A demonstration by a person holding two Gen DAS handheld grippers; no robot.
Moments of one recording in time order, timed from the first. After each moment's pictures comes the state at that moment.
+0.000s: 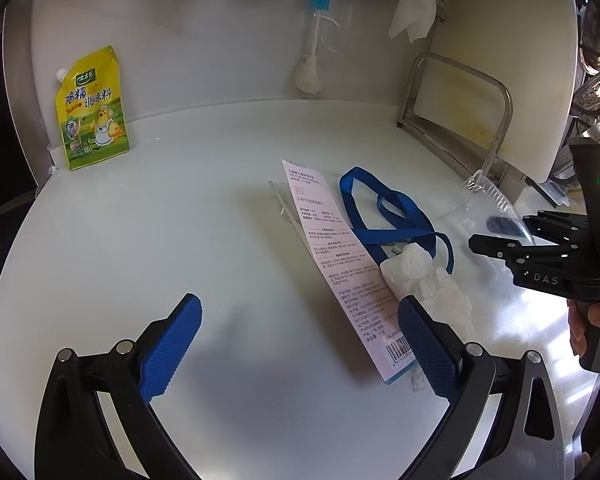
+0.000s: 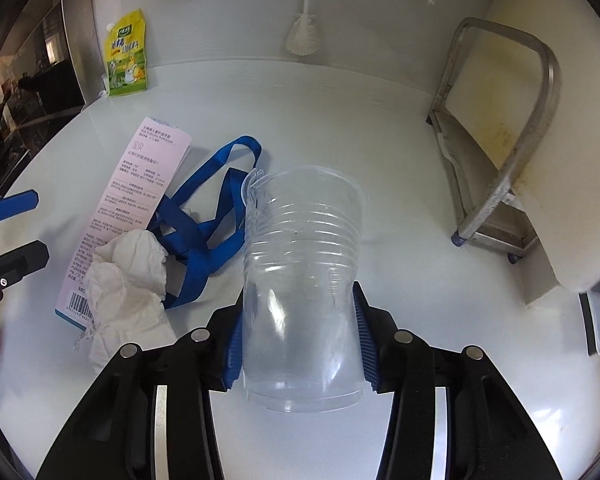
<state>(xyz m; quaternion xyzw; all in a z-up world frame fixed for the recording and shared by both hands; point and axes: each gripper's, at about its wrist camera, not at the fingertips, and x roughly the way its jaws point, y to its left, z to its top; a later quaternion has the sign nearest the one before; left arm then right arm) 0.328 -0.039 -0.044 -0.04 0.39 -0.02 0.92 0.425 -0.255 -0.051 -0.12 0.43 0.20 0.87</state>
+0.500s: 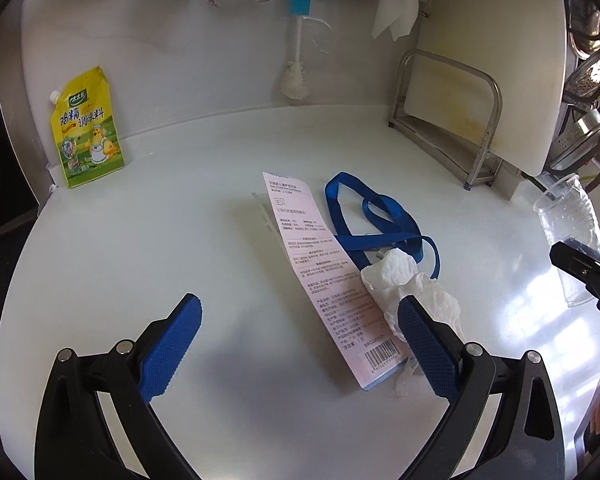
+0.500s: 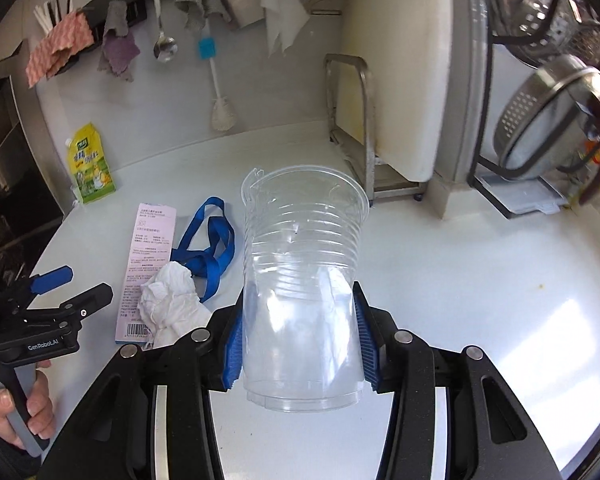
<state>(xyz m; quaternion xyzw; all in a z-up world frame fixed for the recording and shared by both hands) 0.329 -0.061 -0.035 -0.01 0.39 -0.02 0.92 0.331 -0.299 -0.017 0.05 0.37 0.08 0.93</state>
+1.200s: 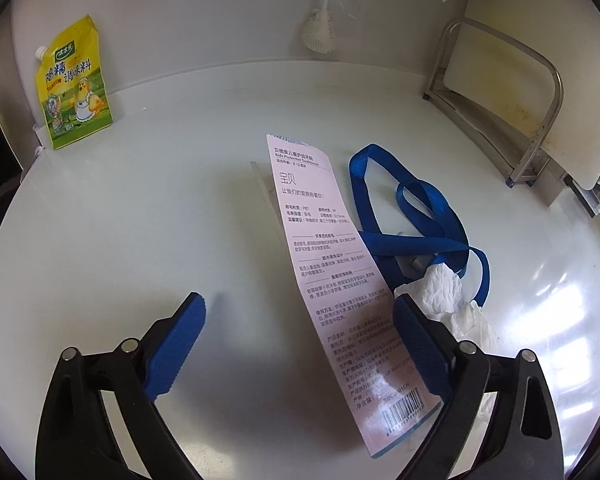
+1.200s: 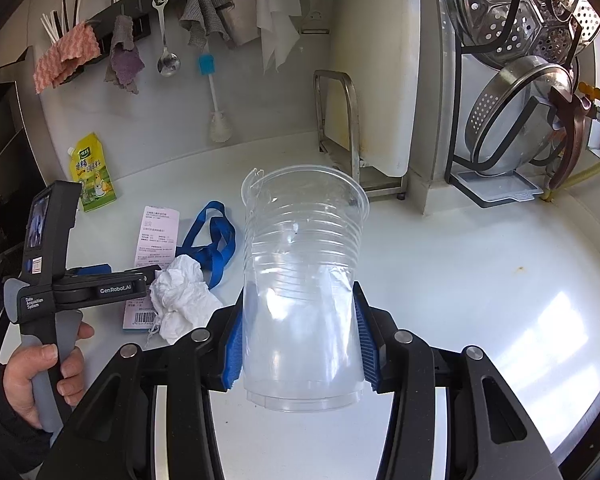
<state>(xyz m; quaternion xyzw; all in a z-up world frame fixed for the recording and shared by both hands) 0.384 -0.055 -0.069 -0.04 0.45 0.01 0.89 0.305 -0.293 -0.015 0.03 0.34 0.08 0.94</state>
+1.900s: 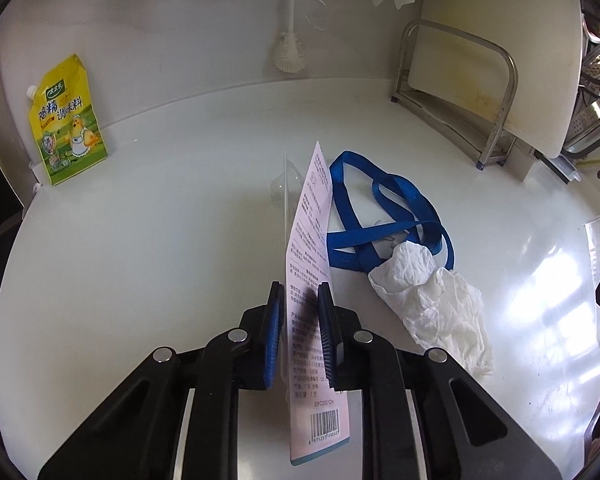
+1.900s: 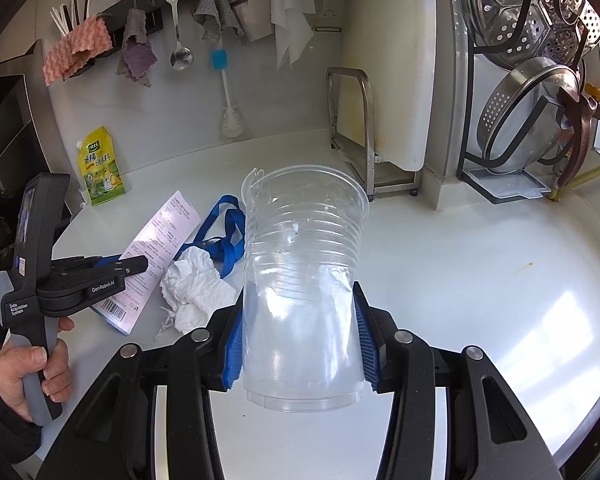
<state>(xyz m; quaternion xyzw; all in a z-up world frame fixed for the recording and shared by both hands) 0.354 -0.057 -0.049 0.01 0.42 -0.03 0.91 0.297 -0.282 -0.019 0.03 0.34 0.09 0.93</state>
